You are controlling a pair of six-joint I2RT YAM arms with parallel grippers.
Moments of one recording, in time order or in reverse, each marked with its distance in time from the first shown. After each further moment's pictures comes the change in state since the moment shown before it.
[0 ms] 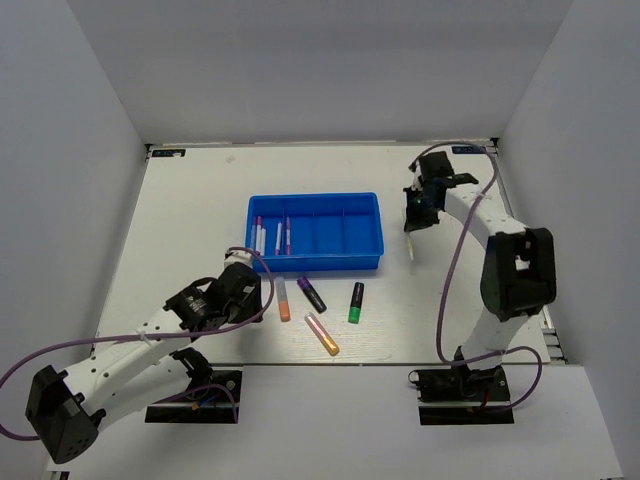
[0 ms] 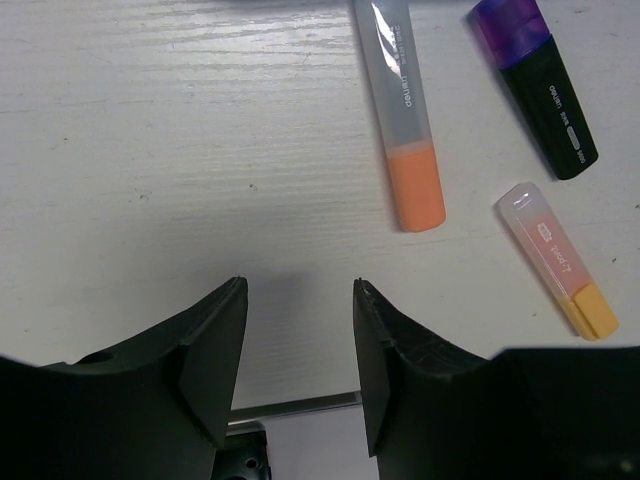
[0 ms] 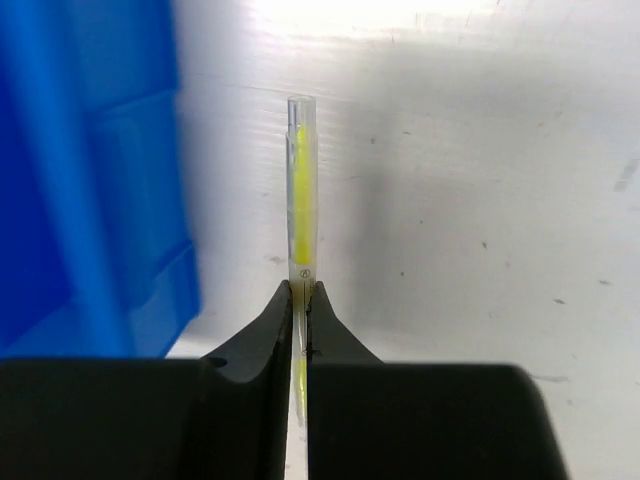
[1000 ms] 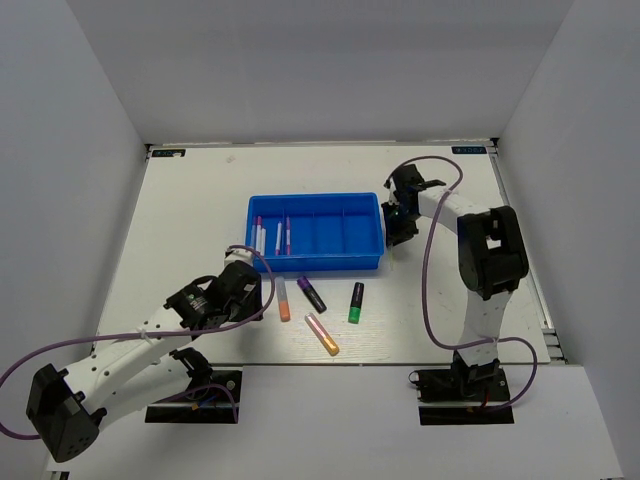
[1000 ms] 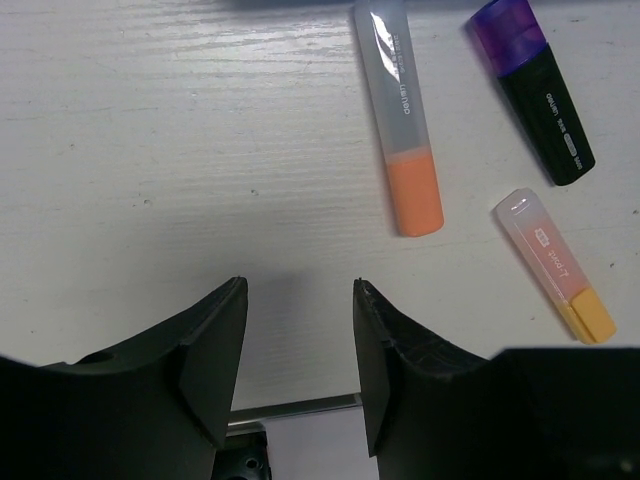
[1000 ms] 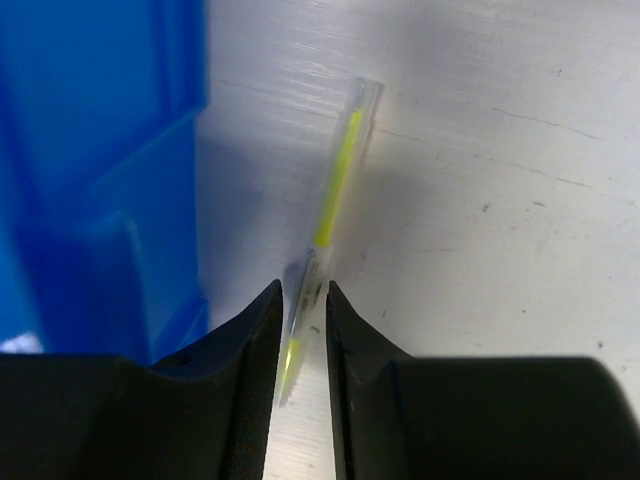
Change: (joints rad) left arm 0.000 0.019 0.018 -0.003 -0.008 0.004; right arm 0.081 0.134 0.031 0.047 -0.019 -0.016
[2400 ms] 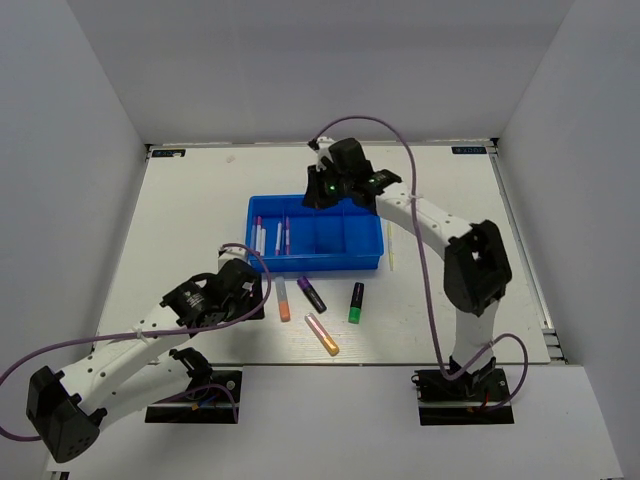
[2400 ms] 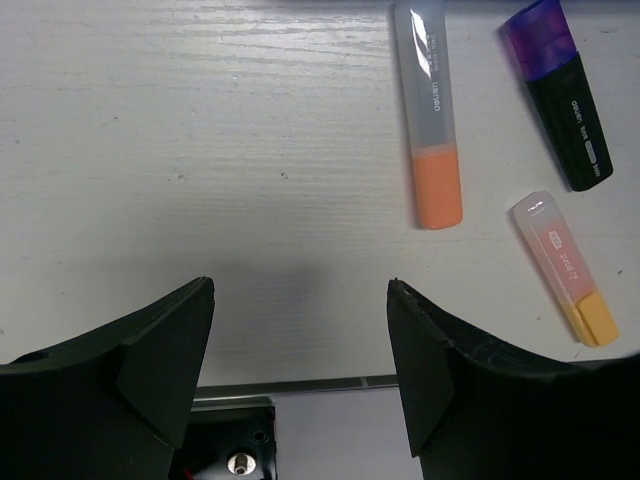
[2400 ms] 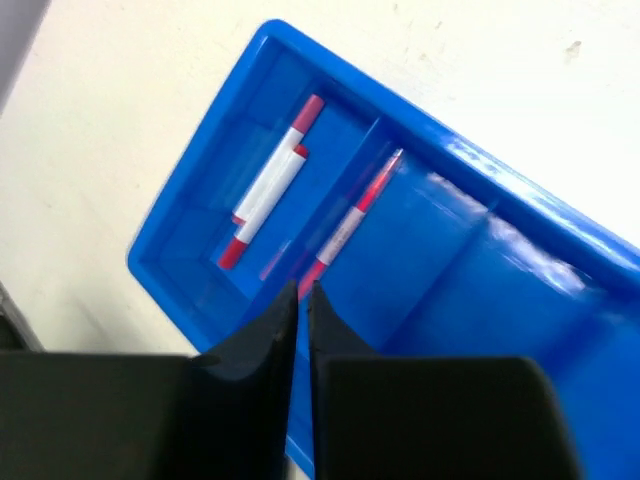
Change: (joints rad) left arm 0.006 0.000 0.058 -0.111 -0.038 -0.052; right arm 0.353 -0.003 0.269 0.339 -0.183 0.148
